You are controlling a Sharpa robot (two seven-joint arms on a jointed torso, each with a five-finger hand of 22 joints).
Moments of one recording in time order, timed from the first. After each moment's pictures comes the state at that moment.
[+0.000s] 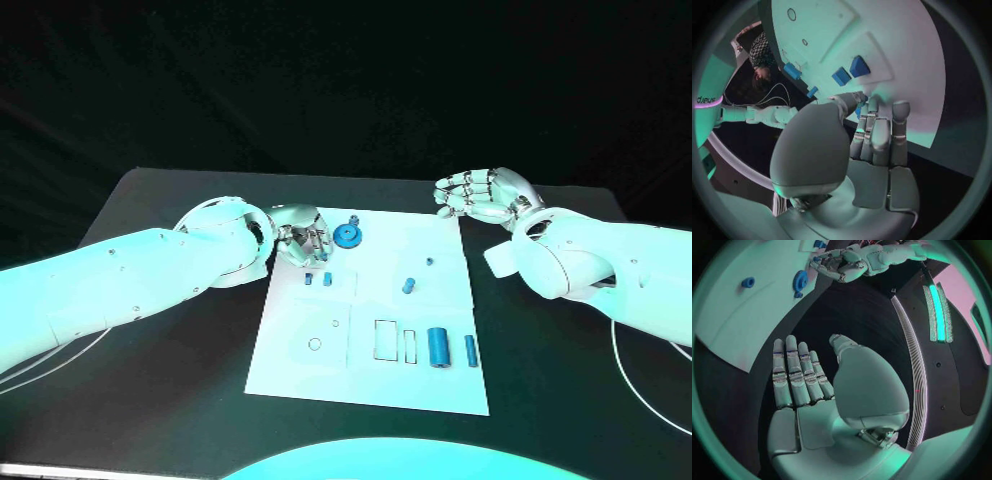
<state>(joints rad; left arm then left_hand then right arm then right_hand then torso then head) 1.19 -0.71 -0.02 1.37 -1.36 -0.04 -0.08 1.44 -0.28 0.64 0.14 0.18 0.92 0.15 0.25 0.33 1.10 0.08 0.32 0.15 1.35 0.01 1.42 1.00 0.17 1.05 0.12 1.17 0.86 1.28 -0.87 -0.19 1.47 -0.37 -0.49 0.25 1.33 -0.14 0.24 0.27 0.39 0.72 0.19 0.26 0.36 0.89 0.20 0.37 0.07 1.05 0.14 0.15 0.34 0.18 0.89 0.26 0.07 0.29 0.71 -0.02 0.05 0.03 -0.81</state>
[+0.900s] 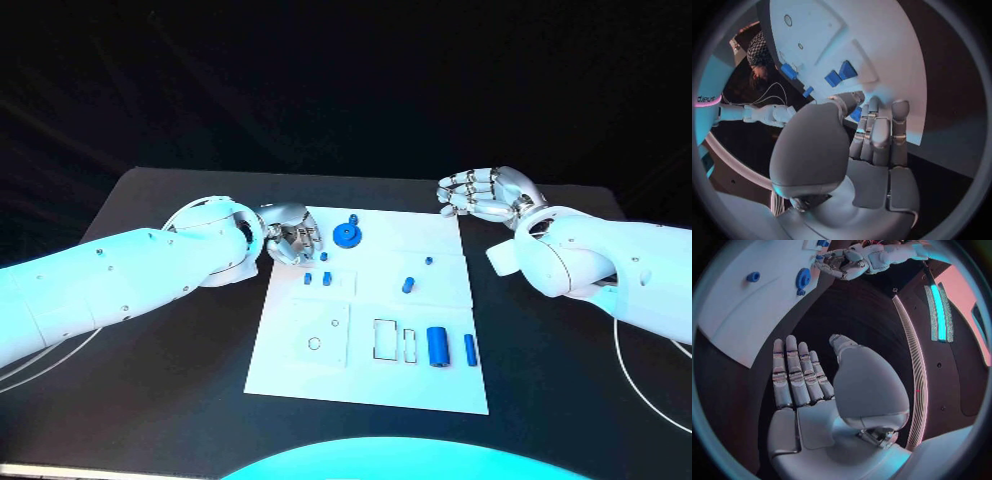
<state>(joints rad) 1.19 -0.74 -0.02 1.36 -1.35 -0.04 -0.09 1.43 -0.28 0.64 0.14 0.18 0.89 0.14 0.23 0.32 1.09 0.09 0.30 0.15 1.35 0.02 1.41 0.97 0.17 1.03 0.12 1.16 0.85 1.28 -0.88 -0.19 1.46 -0.37 -0.49 0.25 1.33 -0.14 0.25 0.27 0.39 0.72 0.19 0.26 0.35 0.89 0.20 0.37 0.07 1.05 0.14 0.15 0.34 0.18 0.89 0.26 0.07 0.28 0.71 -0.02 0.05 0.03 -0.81</state>
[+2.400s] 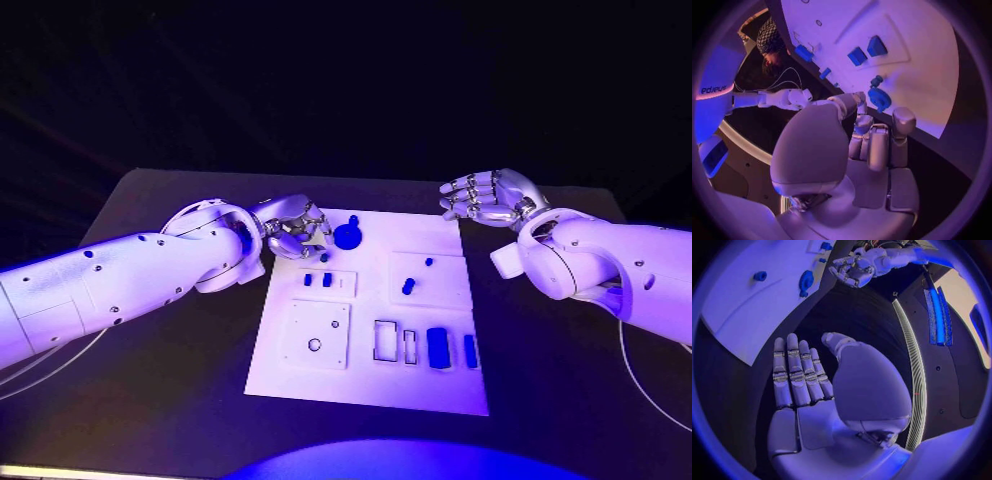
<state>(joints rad) 1.18 -0.77 -0.02 1.40 -1.23 -0.17 0.08 1.41 -0.26 0.65 0.10 0.18 0.99 0.11 0.29 0.34 1.11 0.02 1.32 0.98 1.46 -0.03 1.52 1.31 0.14 1.17 0.07 1.28 1.04 1.28 -0.89 -0.19 1.46 -0.41 -0.47 0.25 1.38 -0.20 0.43 0.19 0.39 0.80 0.20 0.26 0.32 0.96 0.17 0.33 0.06 1.10 0.12 0.14 0.32 0.18 0.92 0.24 0.08 0.24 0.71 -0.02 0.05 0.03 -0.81</state>
